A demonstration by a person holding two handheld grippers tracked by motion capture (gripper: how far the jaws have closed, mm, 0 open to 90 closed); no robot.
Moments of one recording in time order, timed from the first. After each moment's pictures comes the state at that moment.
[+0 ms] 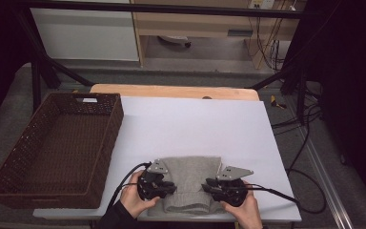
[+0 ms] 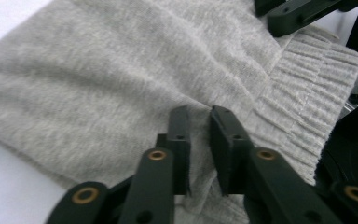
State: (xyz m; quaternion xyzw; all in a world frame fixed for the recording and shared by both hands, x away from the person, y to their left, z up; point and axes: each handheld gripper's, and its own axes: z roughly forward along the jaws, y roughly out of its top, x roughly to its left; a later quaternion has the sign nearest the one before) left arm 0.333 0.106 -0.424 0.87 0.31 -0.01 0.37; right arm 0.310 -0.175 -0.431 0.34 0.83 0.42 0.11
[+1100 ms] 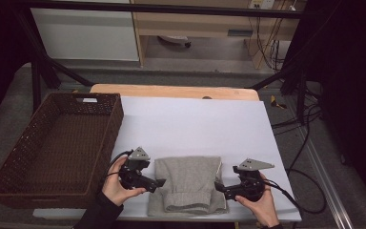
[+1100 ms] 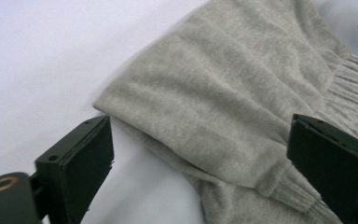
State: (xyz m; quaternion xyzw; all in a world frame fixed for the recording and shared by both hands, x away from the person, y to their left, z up) left arm 0.356 0.148 -0.405 0.85 0.35 0.04 0.39; right arm 0.324 -0.220 -0.426 0.42 0.79 0.43 0.11
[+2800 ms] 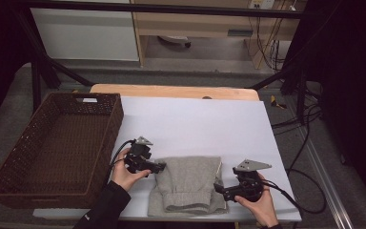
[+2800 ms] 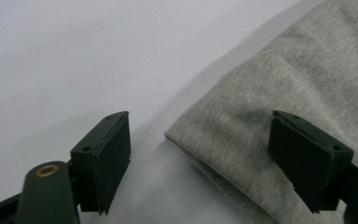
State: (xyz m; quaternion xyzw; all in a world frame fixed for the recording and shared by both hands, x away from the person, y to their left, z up) left arm 0.407 0.140 -0.431 0.84 0.42 0.05 0.35; right arm 0.324 -0.218 -0.432 0.42 0.80 0.41 0.11
